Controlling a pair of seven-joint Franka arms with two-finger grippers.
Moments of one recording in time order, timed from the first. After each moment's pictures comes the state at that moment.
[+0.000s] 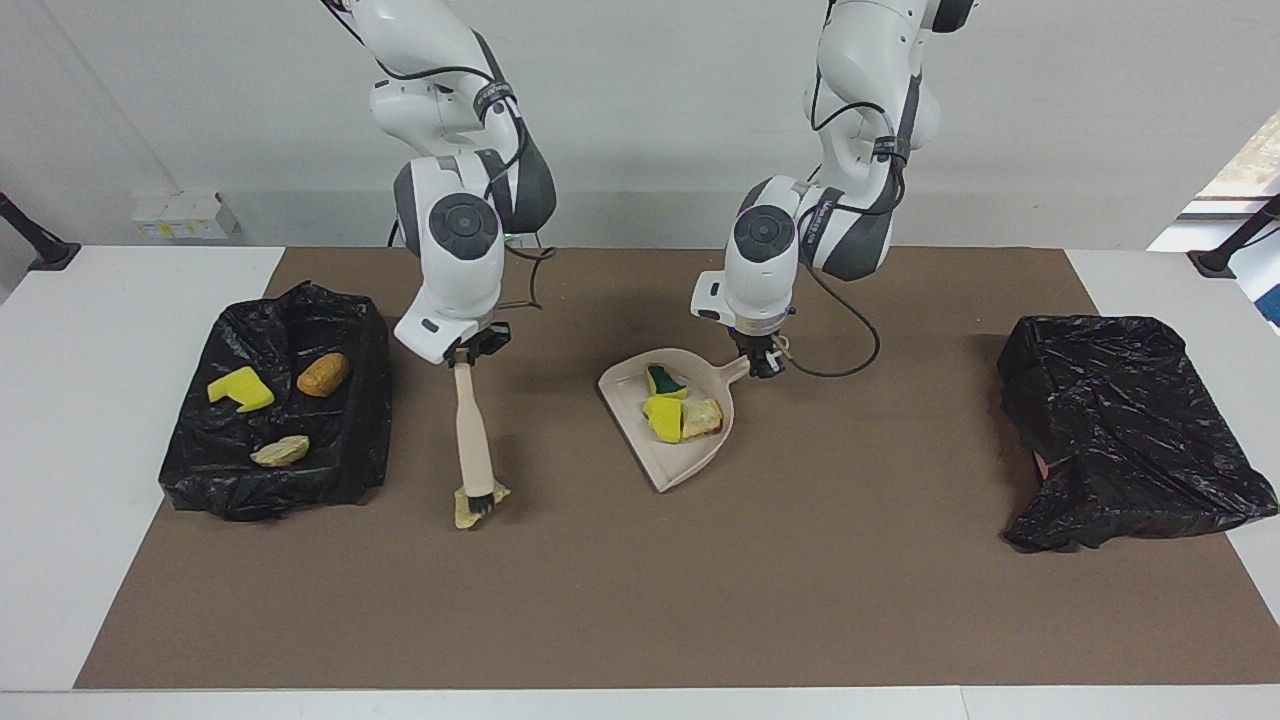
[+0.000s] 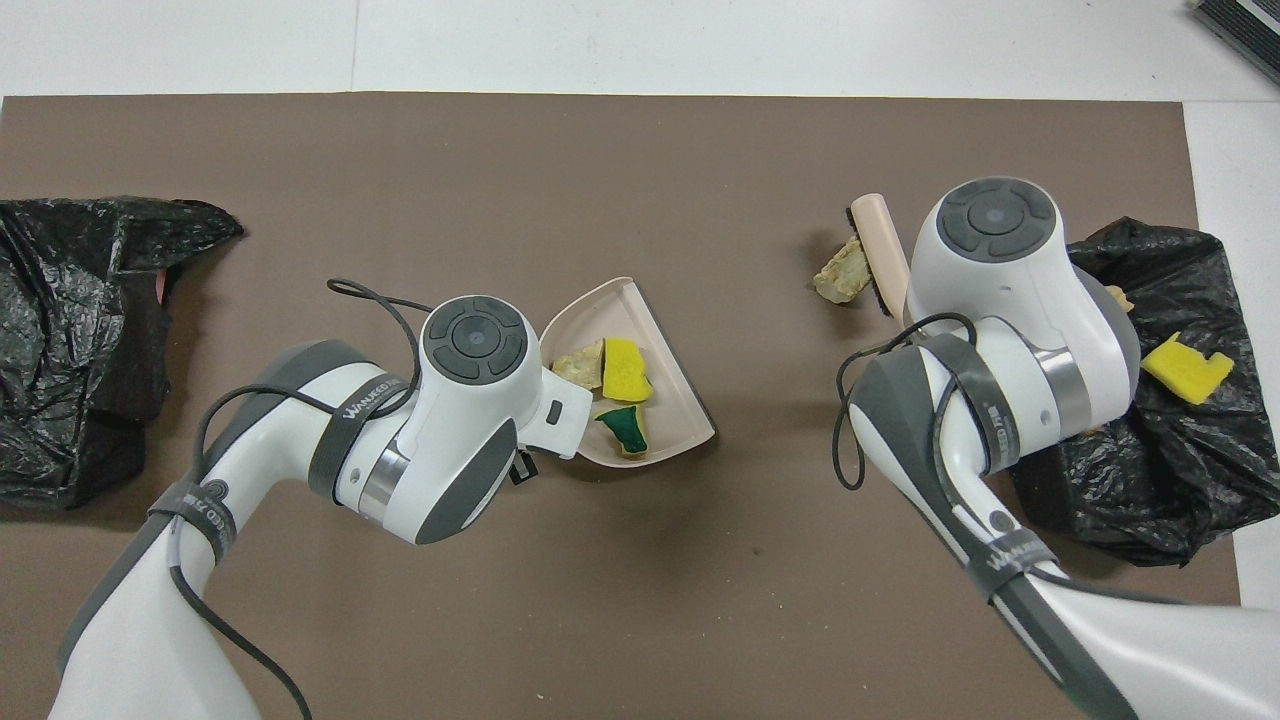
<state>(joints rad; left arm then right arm) -0.54 0.22 -0.02 -1.96 0.04 2.00 0.57 0.09 0.42 0.10 -1.64 -0.32 1.79 0.08</state>
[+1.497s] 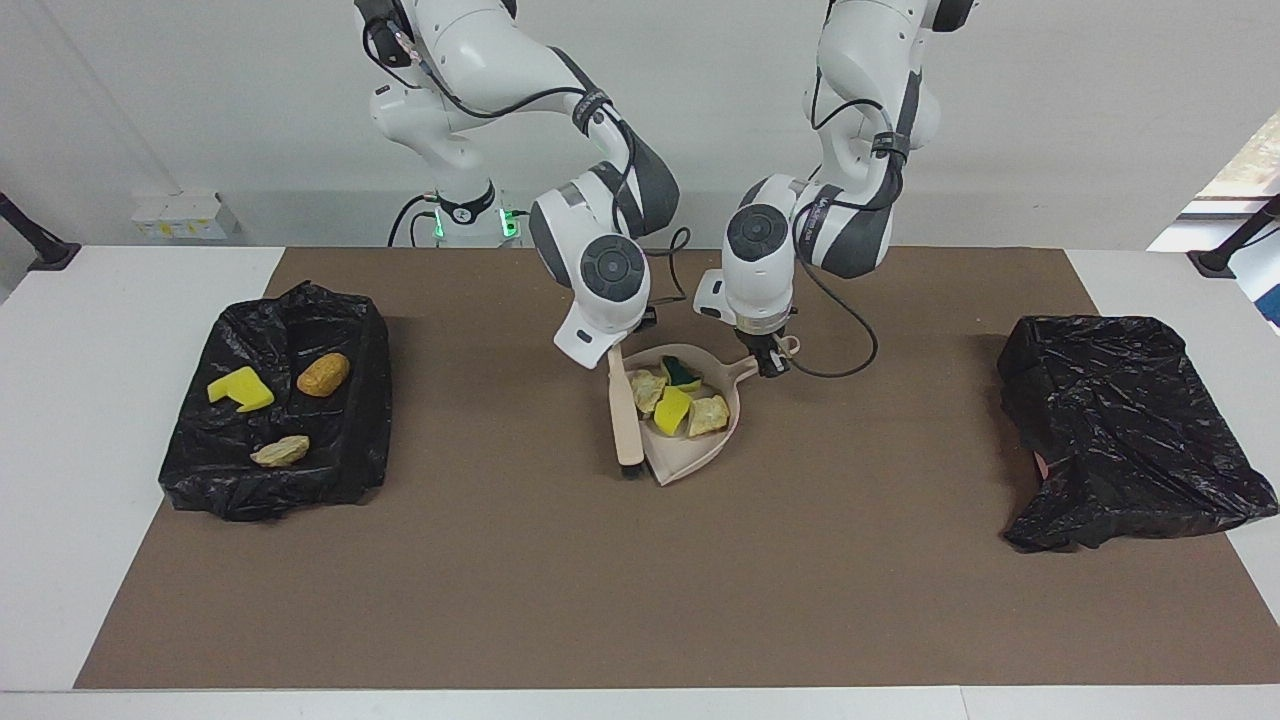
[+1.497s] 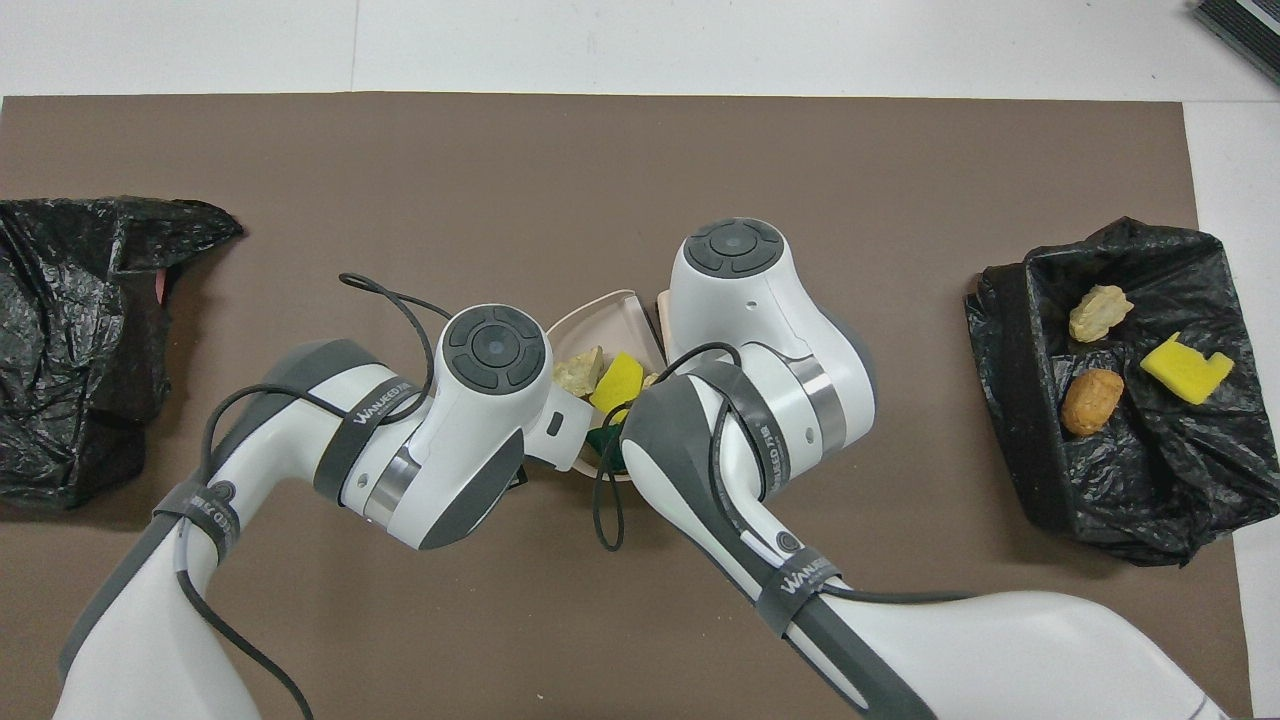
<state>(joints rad) -0.51 0.22 -0.03 -1.96 0.11 1.98 0.68 0.39 0.34 0.14 -1.62 0.14 1.56 0.40</state>
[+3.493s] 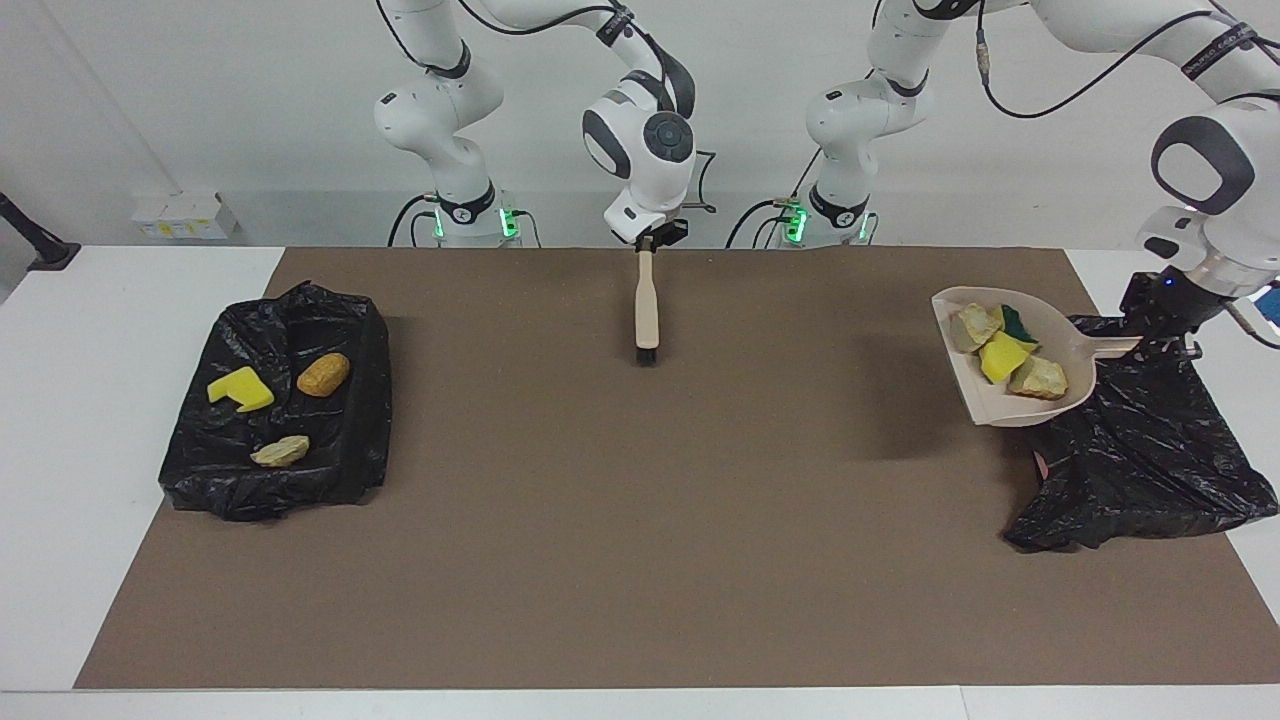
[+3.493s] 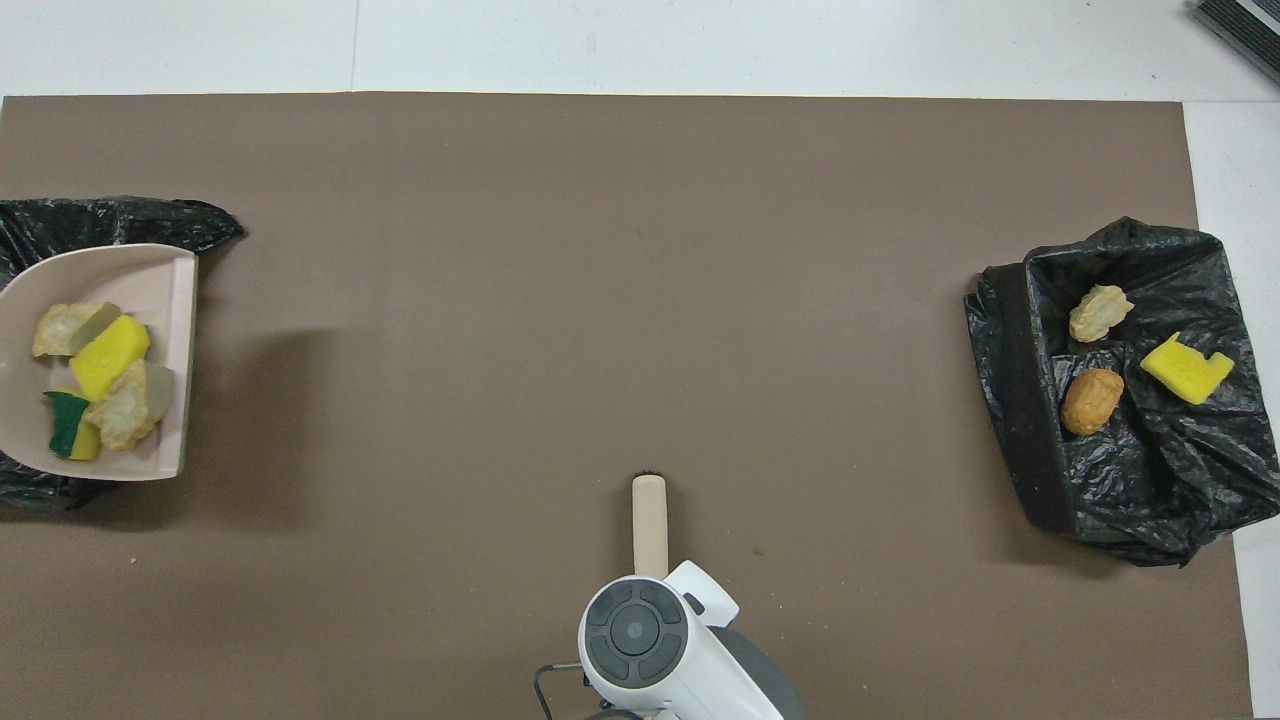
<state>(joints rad) 0.39 0.16 0.00 -1.67 0.12 1.85 1.97 0.74 0.00 0.15 -2.27 0.25 2.00 0.75</state>
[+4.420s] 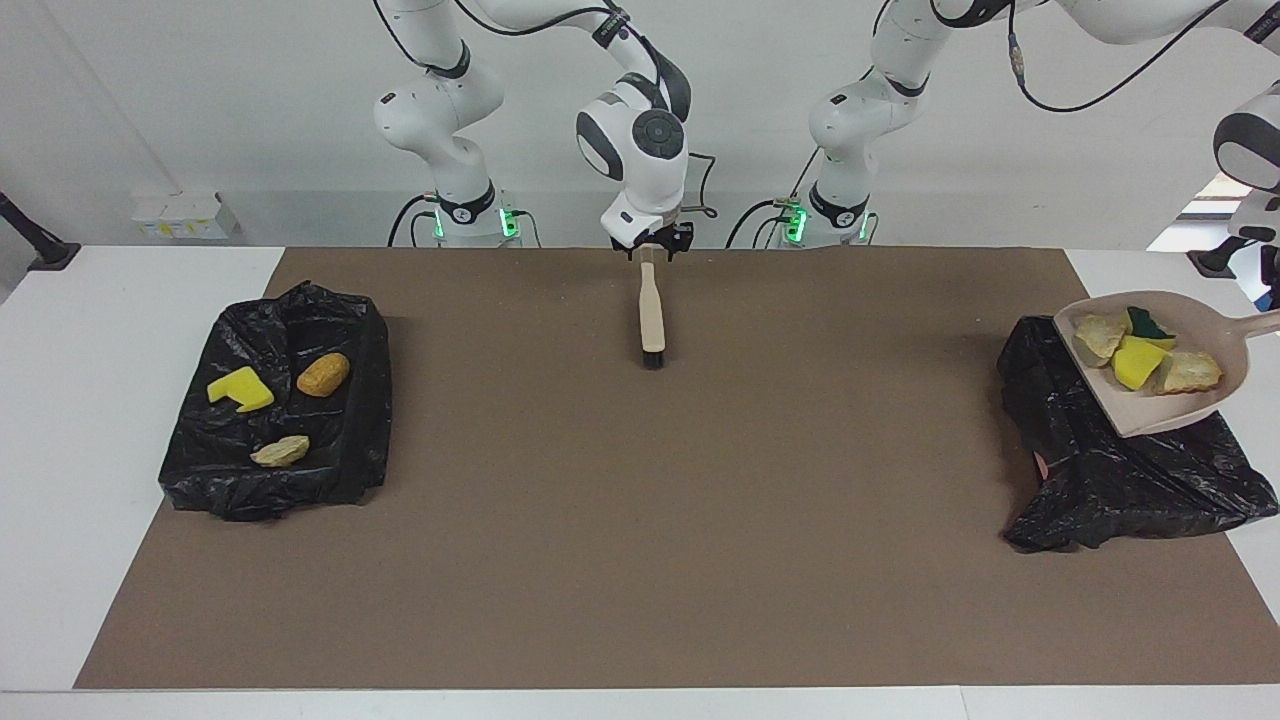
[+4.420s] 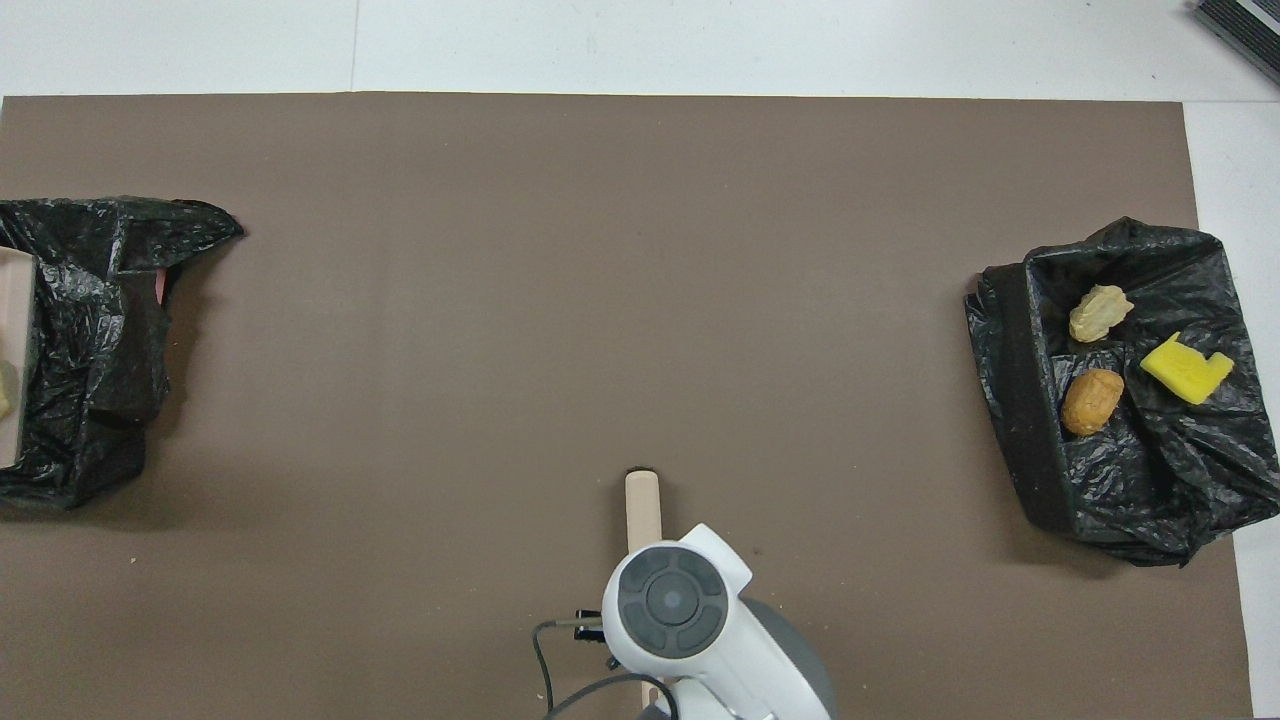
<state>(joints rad) 0.42 0.21 -0.02 -1.61 0.84 2.13 1.66 0.38 -0.02 0.13 -2.03 0.25 2.04 0.69</state>
